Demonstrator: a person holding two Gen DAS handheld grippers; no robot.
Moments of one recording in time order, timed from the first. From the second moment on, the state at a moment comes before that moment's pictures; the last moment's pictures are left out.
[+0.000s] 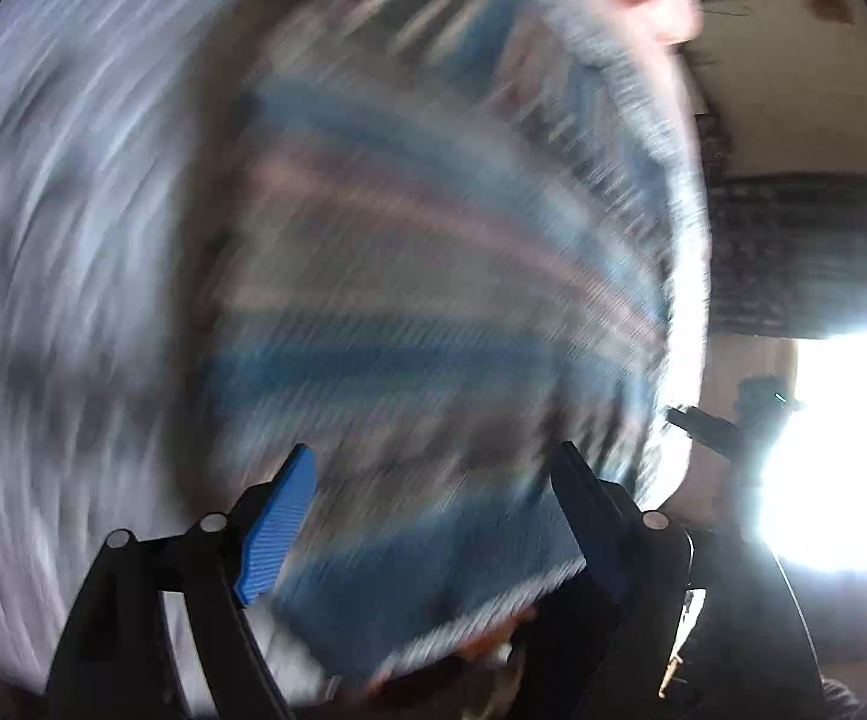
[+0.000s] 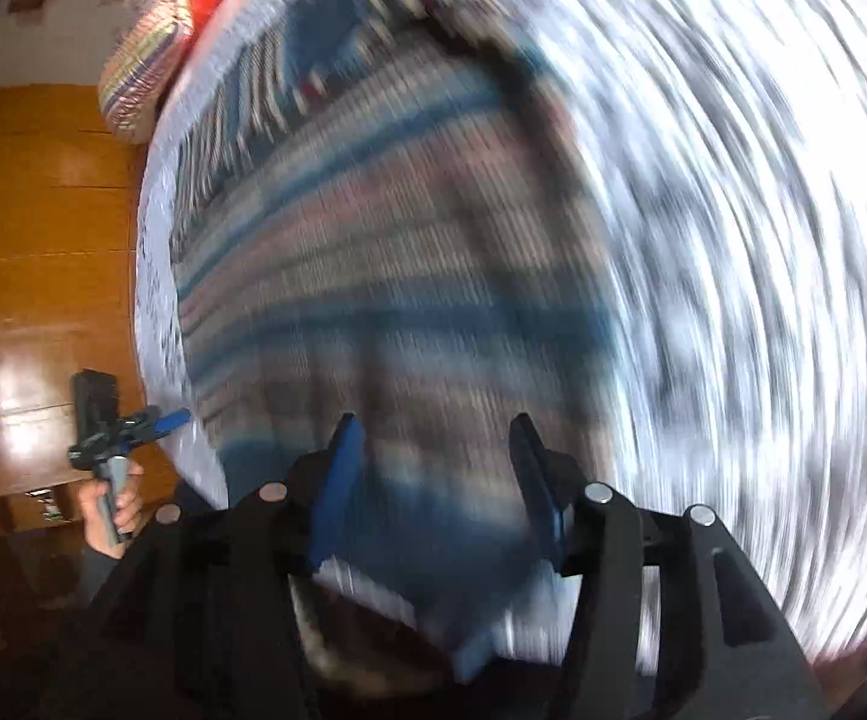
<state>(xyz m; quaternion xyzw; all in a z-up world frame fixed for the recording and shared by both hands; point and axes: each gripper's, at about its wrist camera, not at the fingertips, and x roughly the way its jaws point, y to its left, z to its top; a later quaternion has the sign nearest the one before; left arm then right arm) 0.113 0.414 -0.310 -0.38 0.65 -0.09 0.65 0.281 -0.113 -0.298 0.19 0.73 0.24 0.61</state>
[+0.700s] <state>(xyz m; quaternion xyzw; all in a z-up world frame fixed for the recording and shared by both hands) 0.040 0.371 -0.371 -0.48 0.66 -0.09 0.57 0.190 -0.125 -0.317 0.23 0.76 0.20 0.58</state>
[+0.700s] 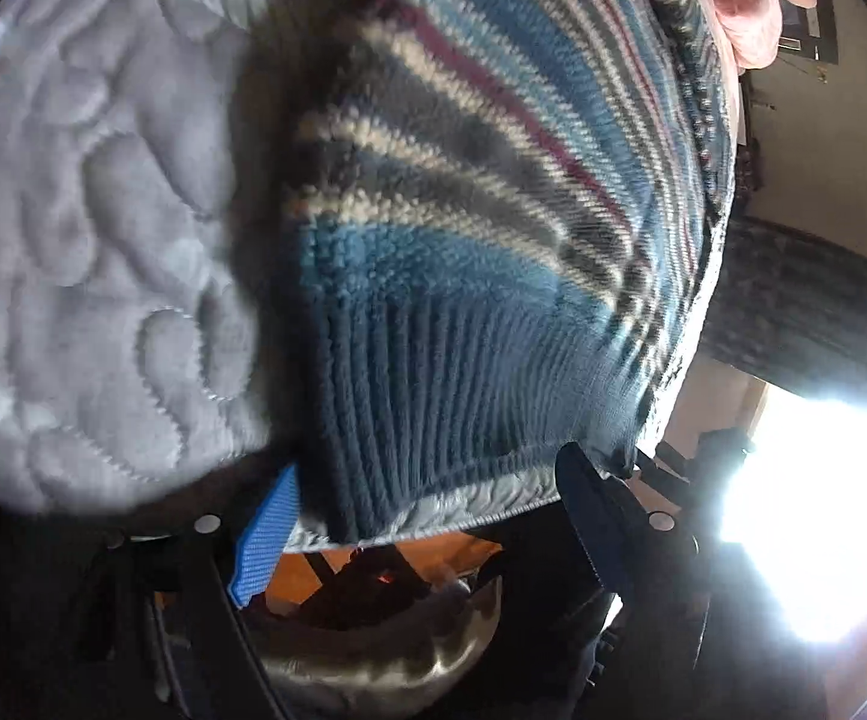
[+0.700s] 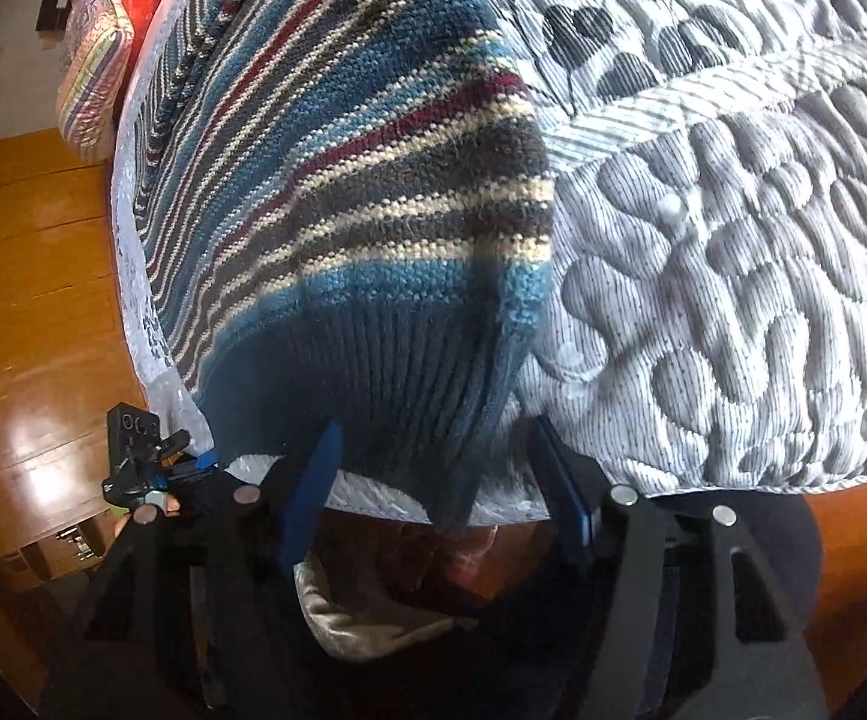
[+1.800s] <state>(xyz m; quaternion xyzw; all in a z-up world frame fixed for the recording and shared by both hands) -0.008 0.415 -0.280 -0.55 0.51 -0.09 0.65 0.185 -0.146 -0.239 0.33 0.65 0.28 0.62</state>
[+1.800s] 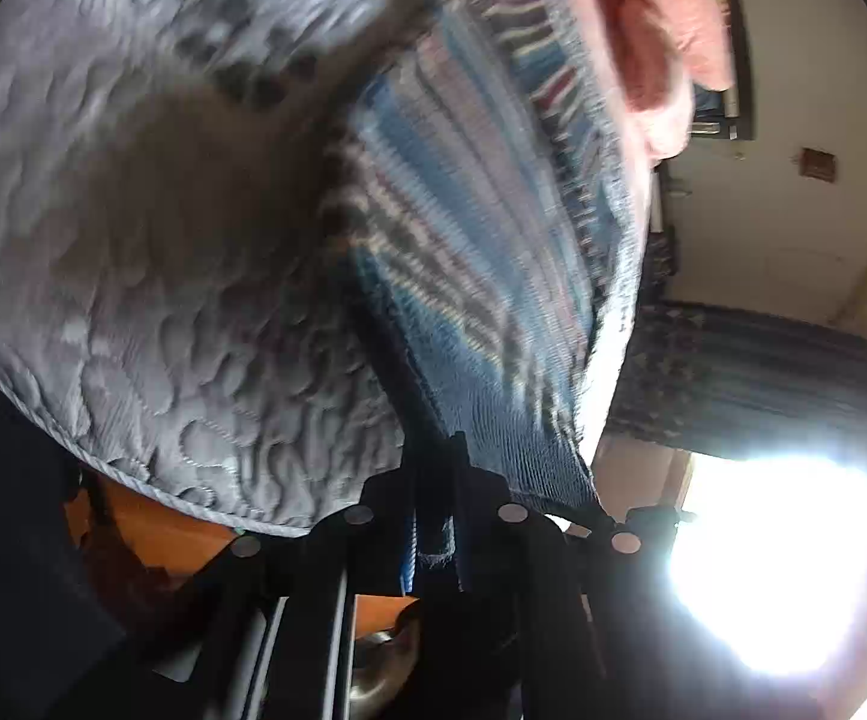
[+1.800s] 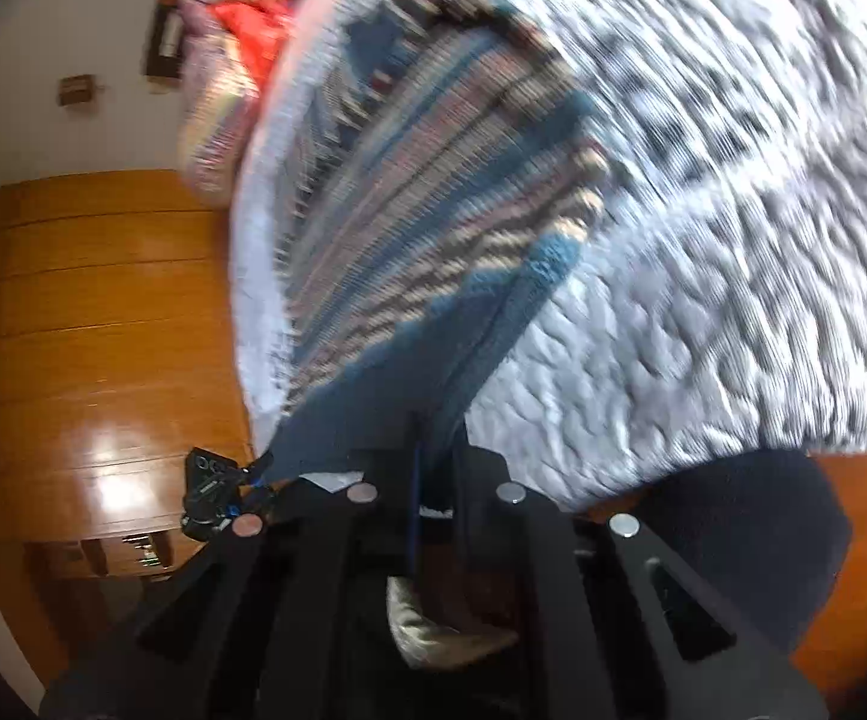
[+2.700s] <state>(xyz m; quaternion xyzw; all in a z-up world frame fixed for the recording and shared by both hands) 0.222 0.491 -0.248 -0.52 0.50 -0.02 0.69 0.401 -0.062 -0.214 0.26 0.63 0.27 0.67</state>
